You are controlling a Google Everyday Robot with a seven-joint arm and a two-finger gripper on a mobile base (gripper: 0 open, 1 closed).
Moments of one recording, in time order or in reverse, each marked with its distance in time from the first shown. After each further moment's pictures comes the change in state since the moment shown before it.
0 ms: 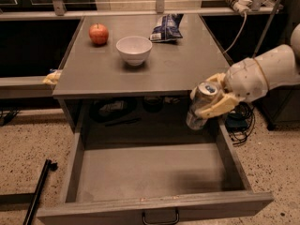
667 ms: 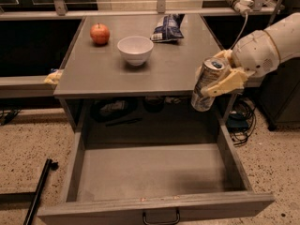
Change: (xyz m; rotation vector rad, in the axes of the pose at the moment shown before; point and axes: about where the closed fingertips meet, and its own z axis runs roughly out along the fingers) arm -0.038 -0.021 -0.037 -0.004 0.021 0.007
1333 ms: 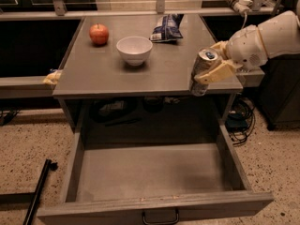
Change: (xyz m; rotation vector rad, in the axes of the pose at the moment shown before) arm 0.006 -0.059 0.005 0.206 0.049 -0.002
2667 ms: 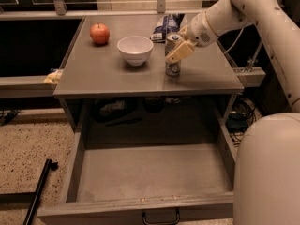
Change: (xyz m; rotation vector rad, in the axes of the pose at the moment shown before) arm -0.007 -0.117 0.094 0.030 0.120 0.070
